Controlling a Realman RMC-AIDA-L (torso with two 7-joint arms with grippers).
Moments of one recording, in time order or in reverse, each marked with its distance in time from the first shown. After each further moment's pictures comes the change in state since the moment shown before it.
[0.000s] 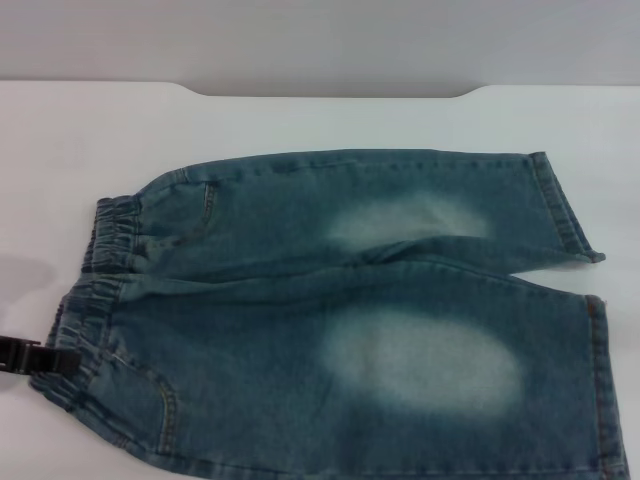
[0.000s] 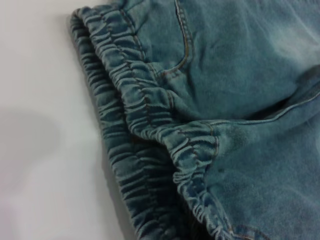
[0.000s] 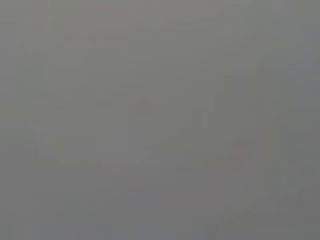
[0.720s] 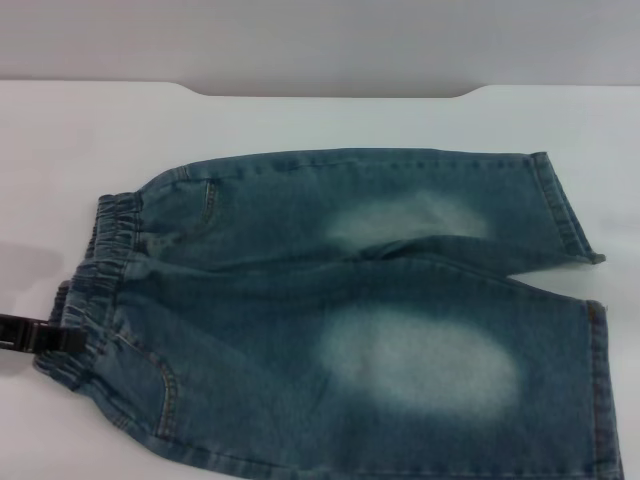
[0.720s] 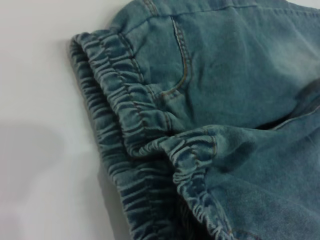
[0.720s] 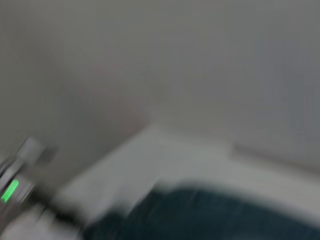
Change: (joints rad) left arm -0.023 -0.004 -0.001 0.001 0.000 -0.030 -0.004; right arm 0.184 -0.146 -0.144 -0.808 -0.989 -0.772 1.130
